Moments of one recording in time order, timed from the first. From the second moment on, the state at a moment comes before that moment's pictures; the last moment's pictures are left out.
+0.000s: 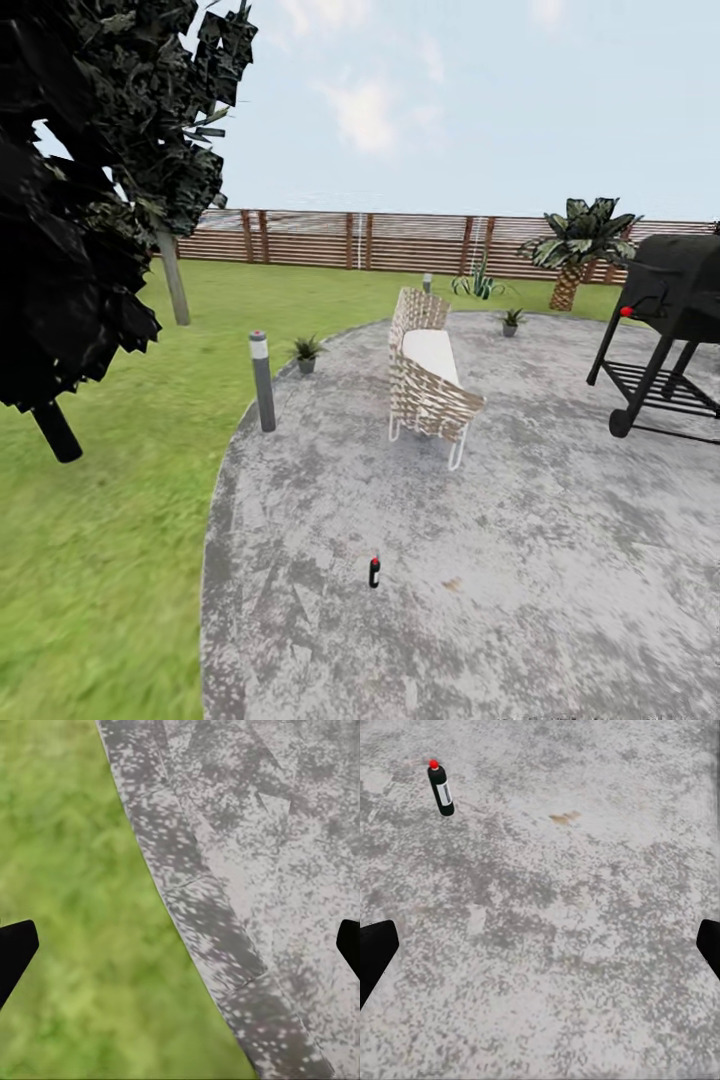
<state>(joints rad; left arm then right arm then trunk) -0.17 0.08 0.11 -0.25 0.01 -0.34 0.00 -0.05 -0.05 0.00 -0.53 0.00 -0.41 0.00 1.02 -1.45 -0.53</state>
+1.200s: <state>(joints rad) -0.17 0.08 0.11 -0.25 0.01 -0.34 0.00 -0.05 -0.05 0.00 -0.53 0.00 -0.41 0.00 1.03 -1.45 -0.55</state>
